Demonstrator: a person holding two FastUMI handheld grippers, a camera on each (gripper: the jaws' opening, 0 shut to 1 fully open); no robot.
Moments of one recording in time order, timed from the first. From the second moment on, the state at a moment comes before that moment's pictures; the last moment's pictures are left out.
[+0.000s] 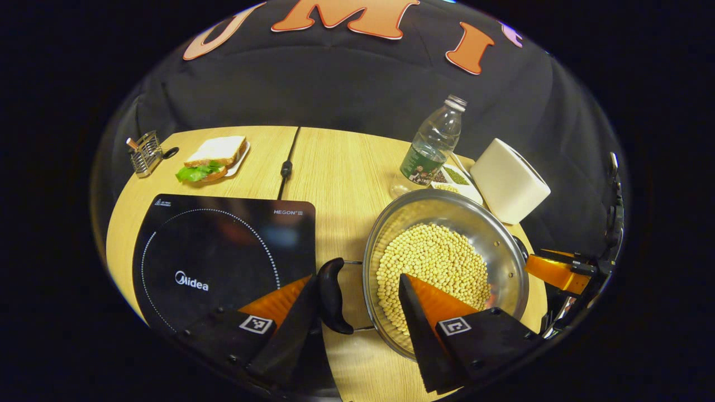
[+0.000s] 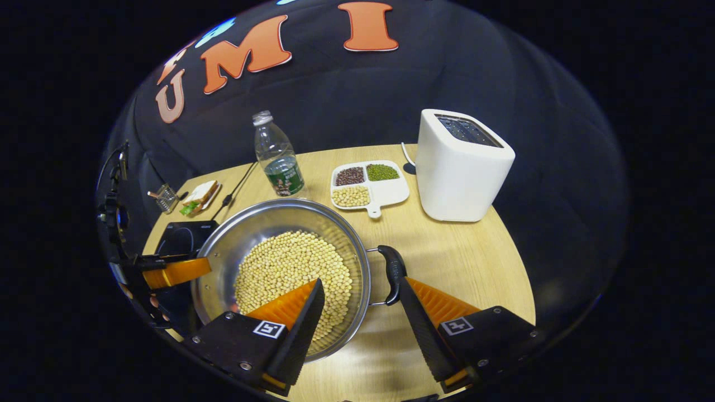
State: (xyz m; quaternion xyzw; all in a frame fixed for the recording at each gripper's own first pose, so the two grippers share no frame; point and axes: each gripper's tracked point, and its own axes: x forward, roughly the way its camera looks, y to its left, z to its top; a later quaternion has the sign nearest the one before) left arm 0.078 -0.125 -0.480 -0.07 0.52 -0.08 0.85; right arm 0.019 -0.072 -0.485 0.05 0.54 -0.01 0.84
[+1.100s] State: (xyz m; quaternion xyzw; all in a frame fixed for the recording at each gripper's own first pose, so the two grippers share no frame) left arm 0.117 -0.168 -0.545 0.01 0.51 -0.08 0.86; right arm 0.017 -0.127 -0.543 0.02 0.57 -0.08 0.82
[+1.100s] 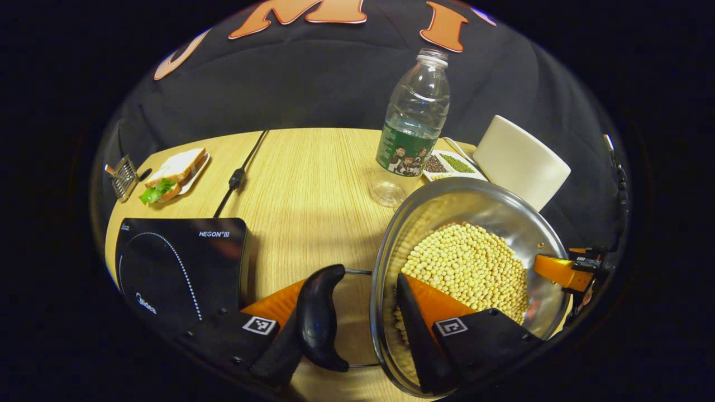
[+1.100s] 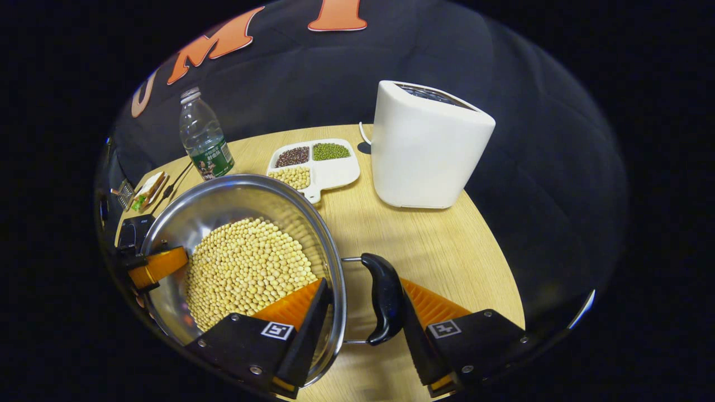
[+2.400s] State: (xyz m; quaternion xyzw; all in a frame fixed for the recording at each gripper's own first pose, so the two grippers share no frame) left arm 0.127 -0.133 -0.461 0.06 0.41 -0.05 0.91; right arm 0.010 -0.094 -0.470 0.03 0.51 -0.09 0.86
